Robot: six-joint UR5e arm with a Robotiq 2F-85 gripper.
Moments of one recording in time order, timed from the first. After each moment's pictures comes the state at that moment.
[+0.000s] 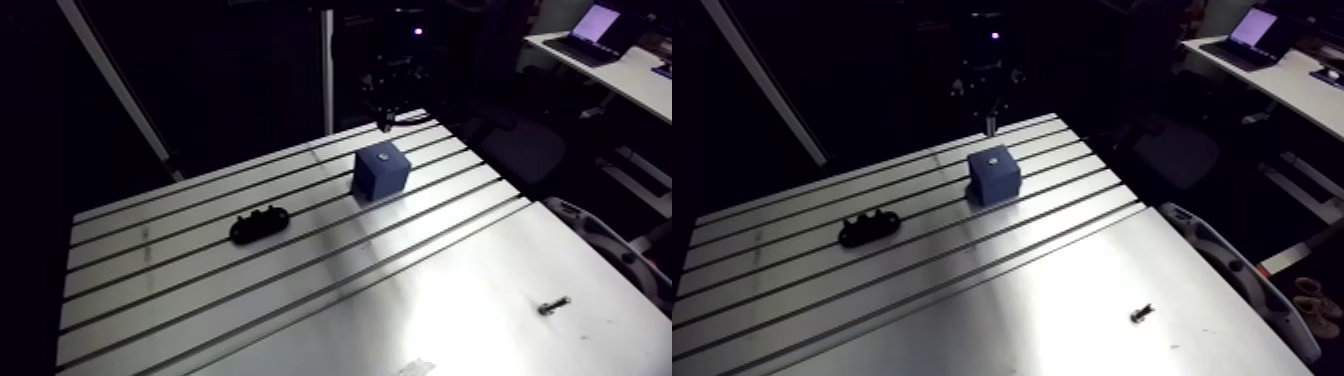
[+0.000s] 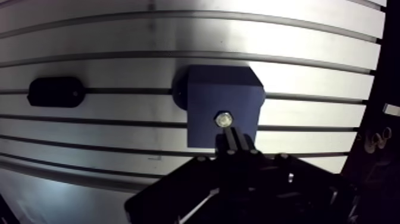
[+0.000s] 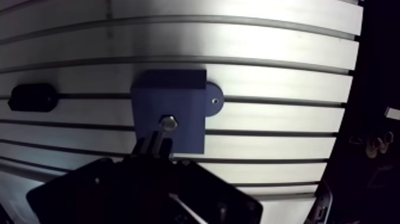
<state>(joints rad) -0.47 -1.16 1.60 -1.89 -1.58 -2.07</state>
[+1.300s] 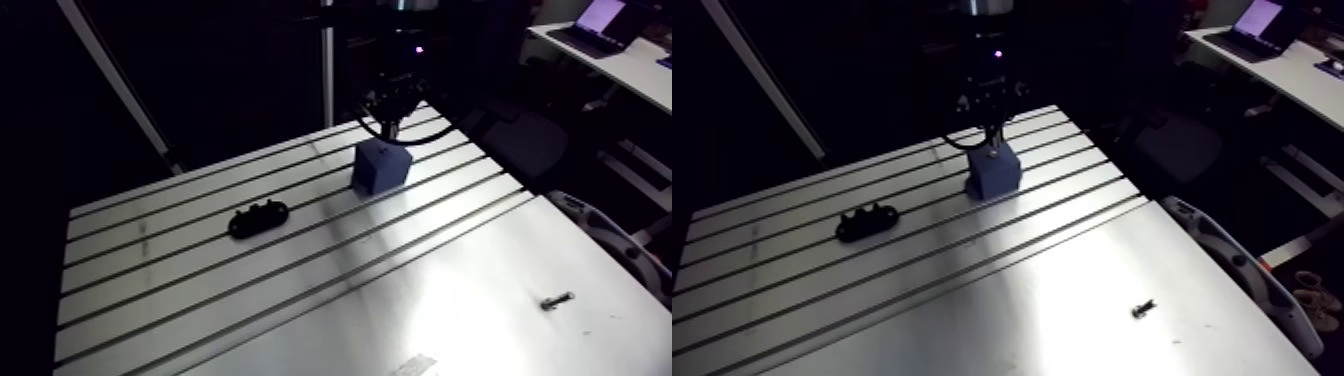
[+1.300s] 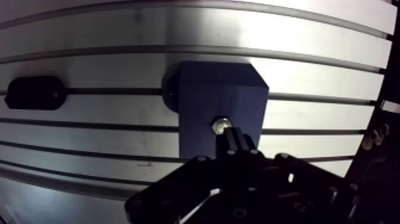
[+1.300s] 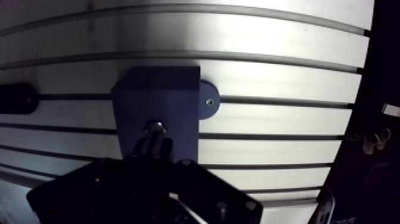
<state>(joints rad) -0.47 -1.14 1.65 -1.96 -1.61 -2.07</state>
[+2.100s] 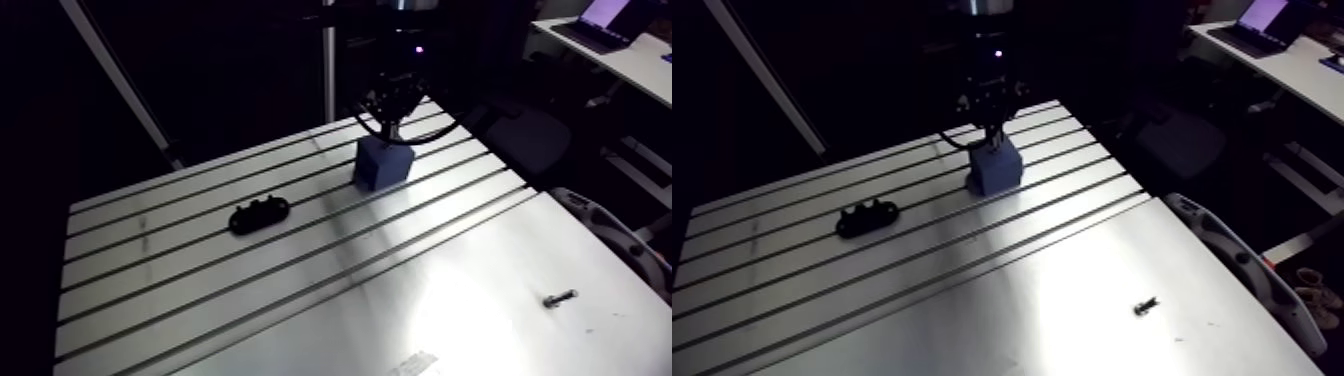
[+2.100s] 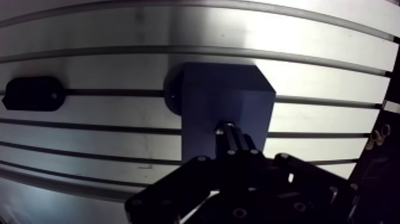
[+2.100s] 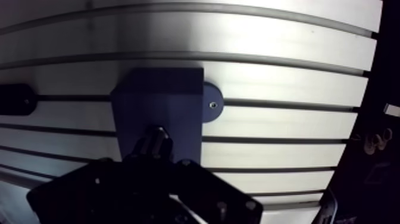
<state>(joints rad) -0.47 -1.13 1.65 -1.96 -1.61 -2.08</state>
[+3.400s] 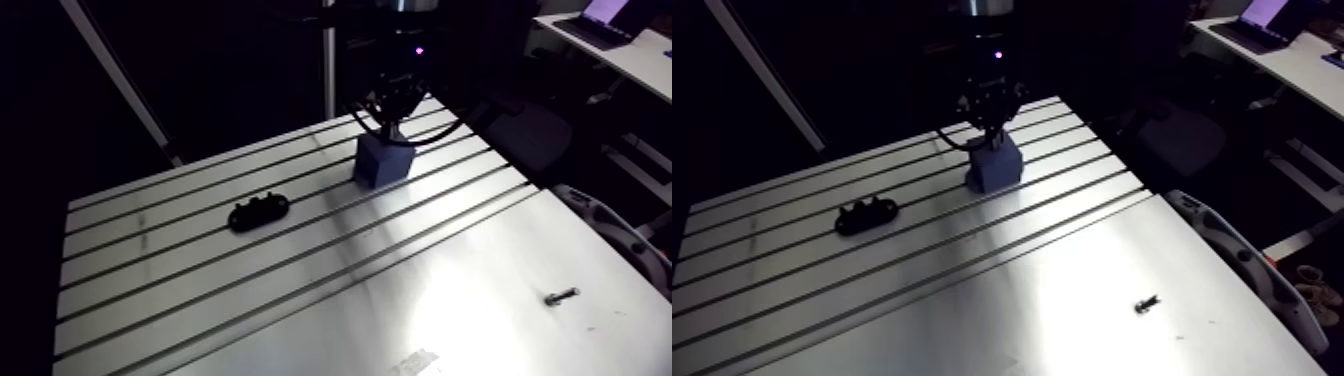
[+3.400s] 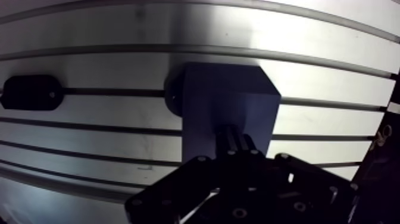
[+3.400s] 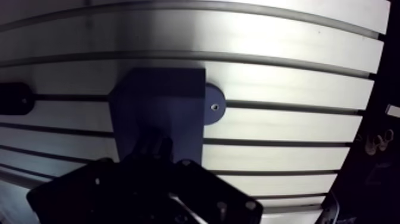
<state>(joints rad) -0.47 -1.11 1.65 -1.96 -1.61 -2.08</state>
